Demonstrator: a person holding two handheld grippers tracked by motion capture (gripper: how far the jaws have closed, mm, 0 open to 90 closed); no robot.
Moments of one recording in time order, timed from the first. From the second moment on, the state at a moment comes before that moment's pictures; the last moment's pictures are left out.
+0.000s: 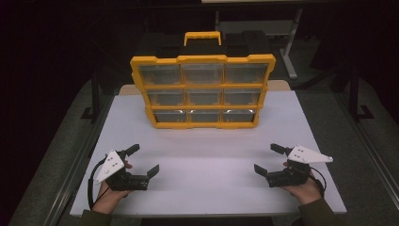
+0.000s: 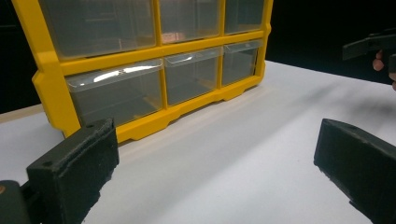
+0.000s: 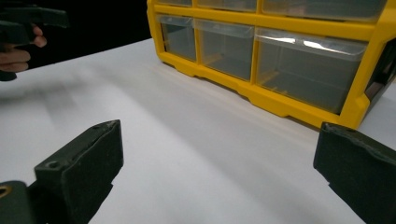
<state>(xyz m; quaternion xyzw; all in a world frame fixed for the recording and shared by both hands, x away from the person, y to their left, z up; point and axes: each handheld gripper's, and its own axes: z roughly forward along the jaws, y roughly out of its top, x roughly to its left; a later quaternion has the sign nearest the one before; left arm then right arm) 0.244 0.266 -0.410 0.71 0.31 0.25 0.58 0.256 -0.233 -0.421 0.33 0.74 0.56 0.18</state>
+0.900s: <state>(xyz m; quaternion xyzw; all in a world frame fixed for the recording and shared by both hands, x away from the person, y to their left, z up) 0.245 0.264 -0.412 0.72 0.31 0.24 0.58 0.247 -0.239 -0.432 0.34 0.74 0.55 0.18</state>
